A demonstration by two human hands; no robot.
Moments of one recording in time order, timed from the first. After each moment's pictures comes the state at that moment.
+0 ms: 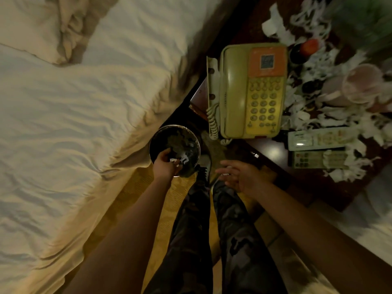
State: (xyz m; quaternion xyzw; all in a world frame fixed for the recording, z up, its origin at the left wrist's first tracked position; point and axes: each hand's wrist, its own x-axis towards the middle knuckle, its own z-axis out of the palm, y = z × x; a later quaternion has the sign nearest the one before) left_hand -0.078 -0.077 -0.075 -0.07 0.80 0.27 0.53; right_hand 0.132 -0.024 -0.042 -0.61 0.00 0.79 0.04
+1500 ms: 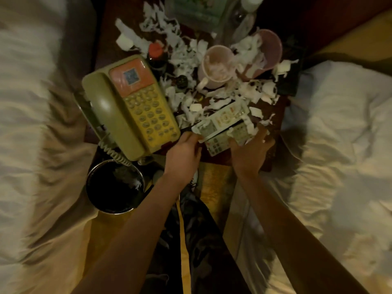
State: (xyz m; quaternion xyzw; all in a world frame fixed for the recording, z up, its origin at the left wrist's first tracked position) left_hand 0.130 0.018 -0.026 0.70 0.57 0.09 0.43; right_hand 0.278 0.000 -0.007 -0.92 -0.24 0.28 0.15
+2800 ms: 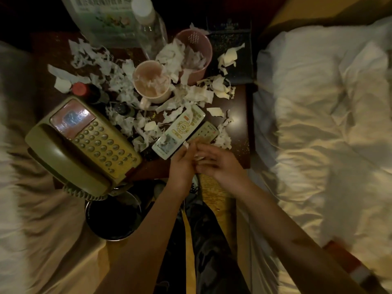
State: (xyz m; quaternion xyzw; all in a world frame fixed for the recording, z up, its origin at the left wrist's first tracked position) left_hand 0.234 0.016 -0.016 0.22 0.57 0.18 0.77; right_hand 0.337 -0.030 0.014 -0.66 -0.21 0.65 0.31
